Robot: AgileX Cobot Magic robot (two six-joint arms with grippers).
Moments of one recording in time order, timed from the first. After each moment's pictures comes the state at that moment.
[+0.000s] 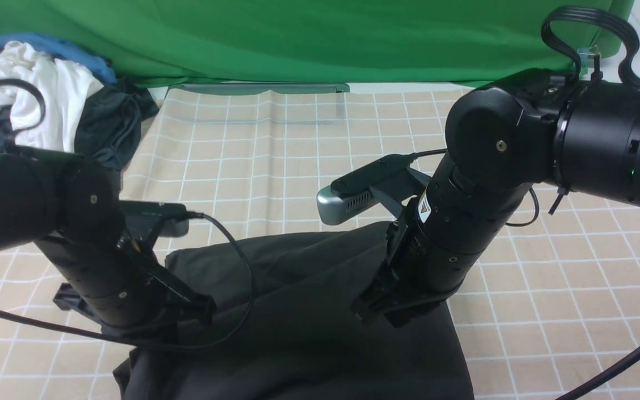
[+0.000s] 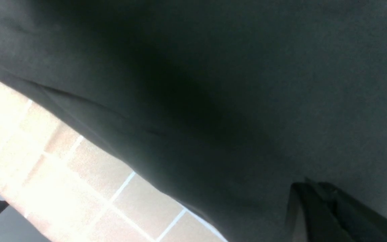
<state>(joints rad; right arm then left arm) 0.71 1.73 -1.29 0.19 0.99 0.00 -0.31 1.56 -0.85 -0.10 0.84 -0.04</state>
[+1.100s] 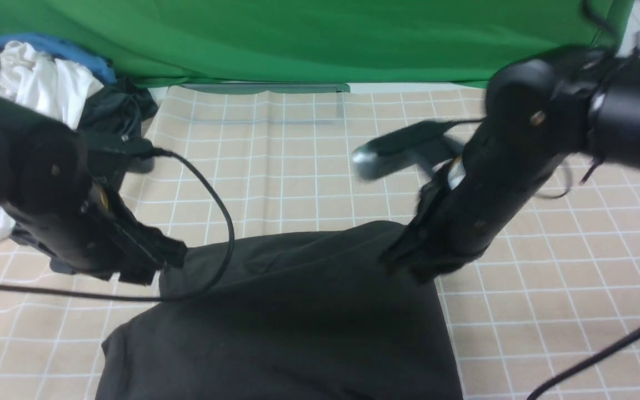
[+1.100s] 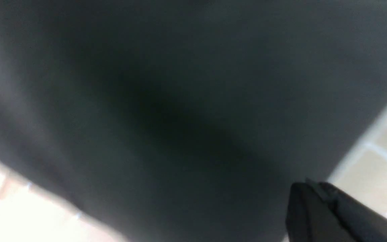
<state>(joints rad) 0.57 1.70 -1.29 0.14 0.95 0.05 -0.31 1.46 -0.95 0.14 0.87 -0.20</state>
